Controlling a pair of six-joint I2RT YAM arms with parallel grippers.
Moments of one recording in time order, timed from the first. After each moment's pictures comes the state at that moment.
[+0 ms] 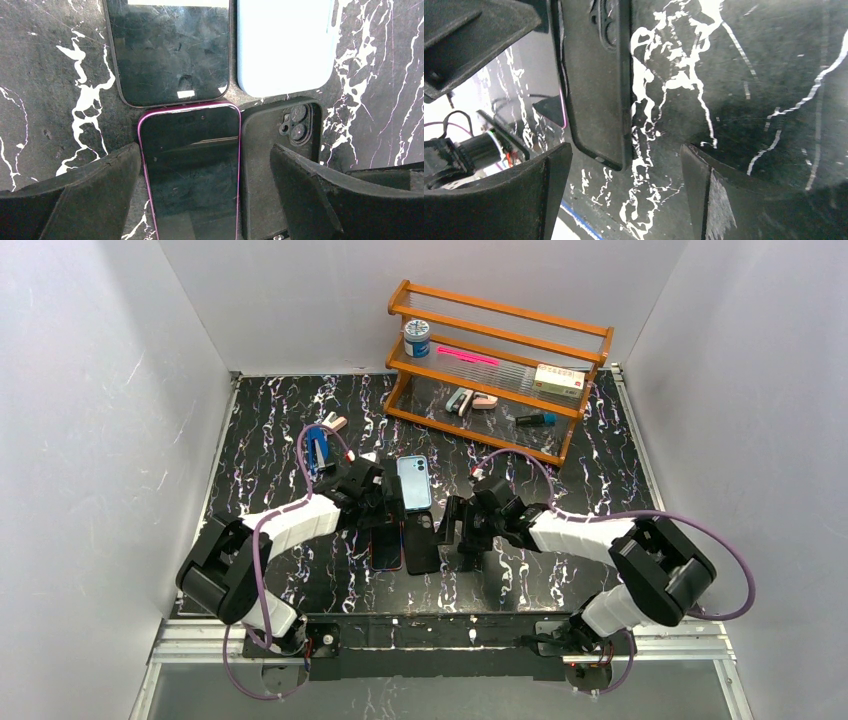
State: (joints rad) left arm -0.58 1.48 0.75 -0.25 -0.06 -0.65; right arm 0.77 1.46 0.64 -0.01 -0.28 0.84
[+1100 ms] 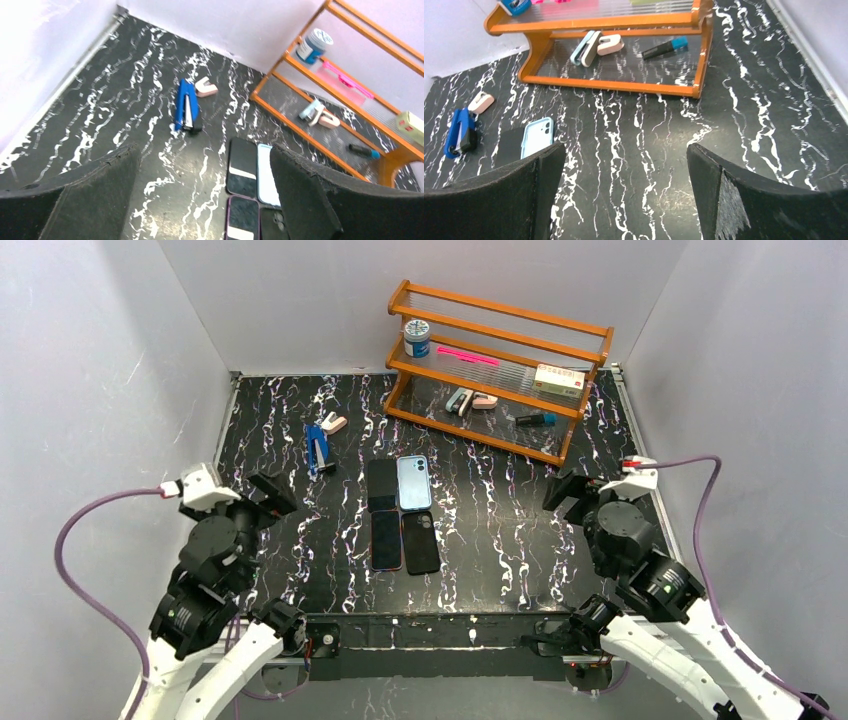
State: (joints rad) left arm -0.54 0.41 0.91 -0.65 -0.69 -0.44; right arm 0.77 0.47 0.73 -0.51 0.72 0.49
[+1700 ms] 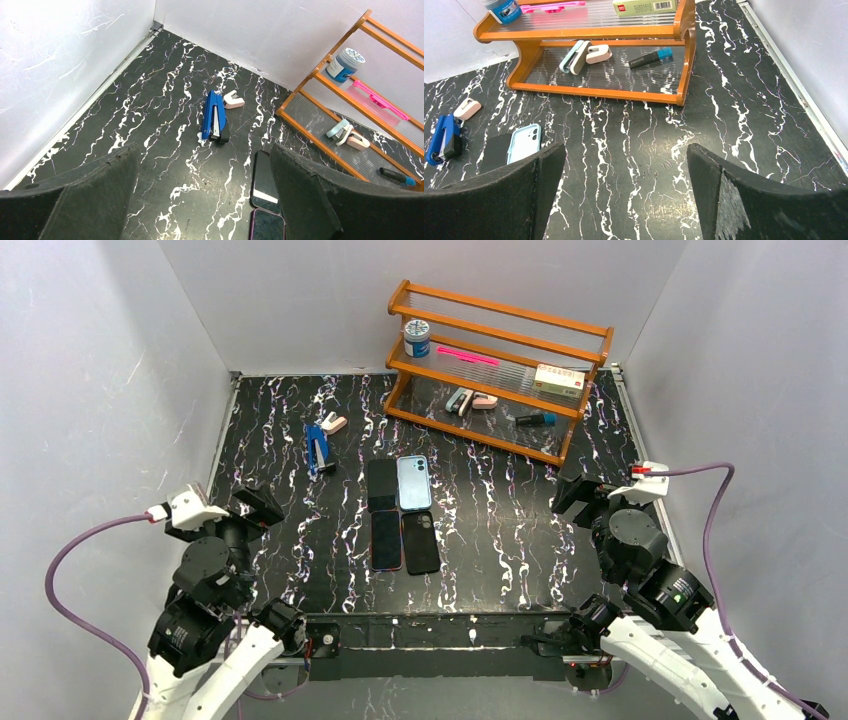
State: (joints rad) left arm -0.54 0.27 0.84 -0.65 -0.83 -0.37; right arm 0.77 0.40 0.73 -0.53 0.77 0.41
